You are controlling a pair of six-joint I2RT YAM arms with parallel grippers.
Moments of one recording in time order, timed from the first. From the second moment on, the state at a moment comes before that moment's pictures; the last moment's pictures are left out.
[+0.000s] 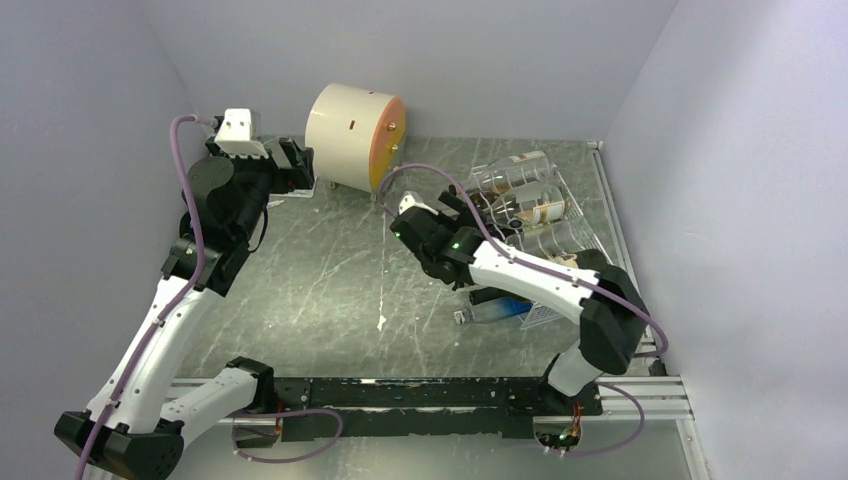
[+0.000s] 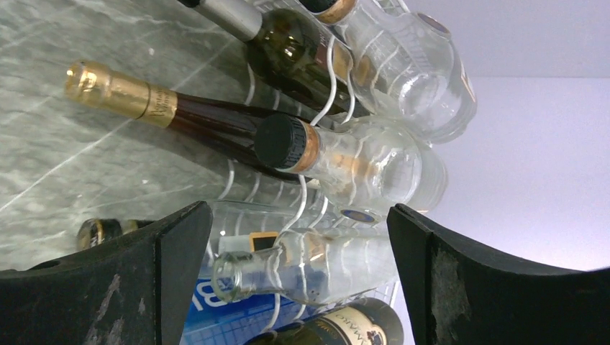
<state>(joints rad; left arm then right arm) -0.33 0.97 1.13 -0.16 -0.18 -0.17 0.95 1.56 1.22 -0.61 0.90 -0.33</state>
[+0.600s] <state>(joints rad) -0.33 0.97 1.11 -0.16 -0.18 -0.18 0.89 1.60 0.97 -0.13 1.04 -0.73</state>
